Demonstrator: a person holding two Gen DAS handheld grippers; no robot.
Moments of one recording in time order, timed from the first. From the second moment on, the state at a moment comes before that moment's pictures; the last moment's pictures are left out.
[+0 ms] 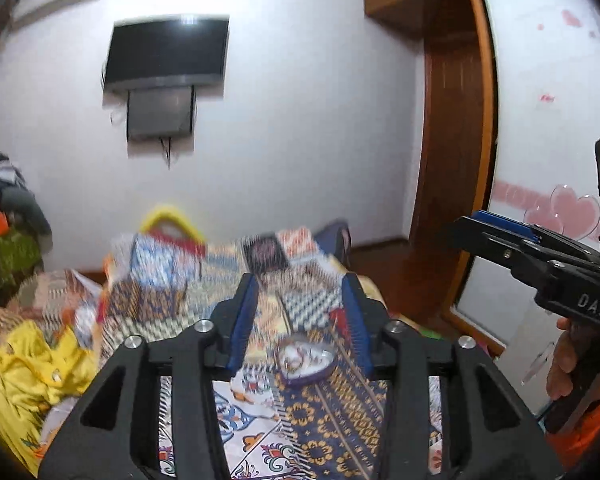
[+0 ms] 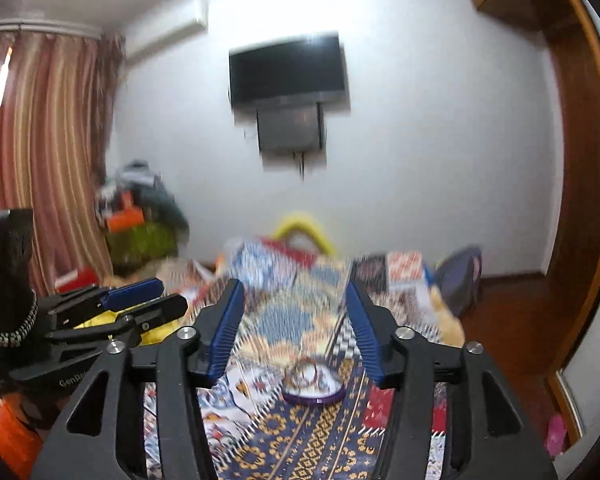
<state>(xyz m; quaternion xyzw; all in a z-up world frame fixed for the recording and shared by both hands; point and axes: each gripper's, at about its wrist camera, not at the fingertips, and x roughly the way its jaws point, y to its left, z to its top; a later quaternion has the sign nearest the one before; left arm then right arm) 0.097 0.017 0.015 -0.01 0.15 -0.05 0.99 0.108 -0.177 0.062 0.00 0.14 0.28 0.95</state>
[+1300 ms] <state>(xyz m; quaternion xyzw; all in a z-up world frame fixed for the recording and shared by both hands) 0.008 -0.002 0.028 0.00 0.10 0.00 1.00 0.023 -0.193 0.069 0.00 0.09 0.20 0.98</state>
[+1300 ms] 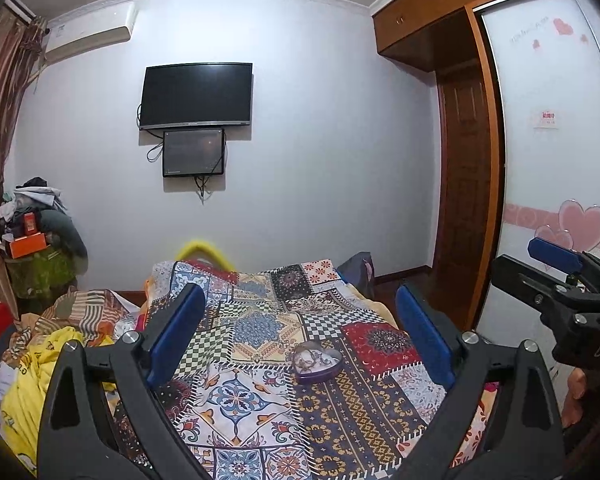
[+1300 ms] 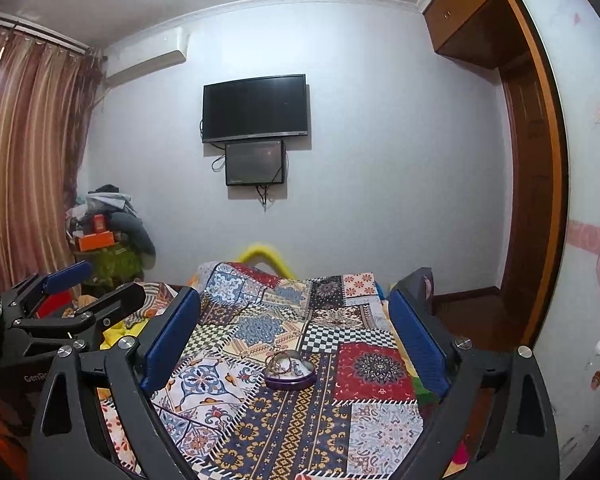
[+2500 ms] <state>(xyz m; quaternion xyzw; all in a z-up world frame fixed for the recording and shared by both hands) 0.010 -0.002 0.029 -0.01 0.09 0.01 1.00 0.019 -0.201 0.074 0.00 0.10 0.20 0.98</state>
